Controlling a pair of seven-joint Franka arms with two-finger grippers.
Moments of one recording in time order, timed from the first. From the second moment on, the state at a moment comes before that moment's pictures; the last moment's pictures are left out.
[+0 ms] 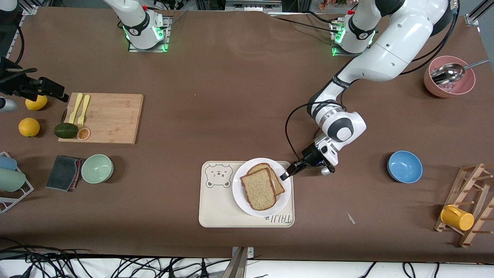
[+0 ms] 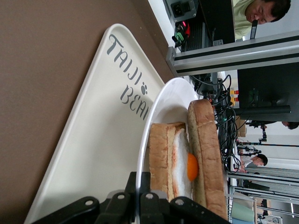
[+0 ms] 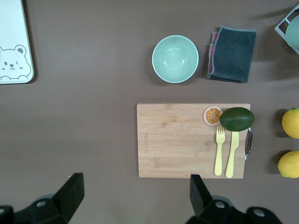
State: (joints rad) left arm -0.05 0.87 -0.43 -1.61 -2.04 2.75 1.18; right arm 0.03 0.03 -0.09 -1.65 0.04 1.62 -0.02
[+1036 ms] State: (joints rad) left arm -0.13 0.93 -0.35 -1.52 -2.04 2.75 1.18; right arm 0.03 0.03 -0.09 -1.65 0.04 1.62 -0.02
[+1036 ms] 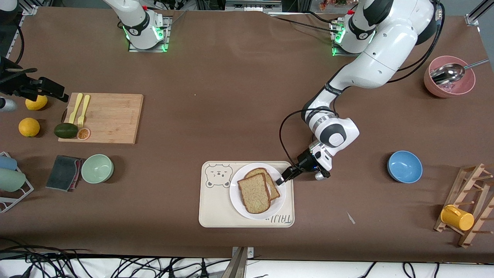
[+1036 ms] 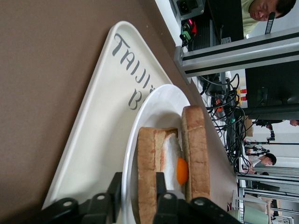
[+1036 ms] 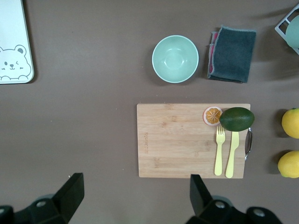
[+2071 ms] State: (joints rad) left arm -0.12 0.80 -0.34 -1.61 -2.00 2.76 1.17; right arm 0.03 0.03 -0.09 -1.65 0.04 1.62 -0.02
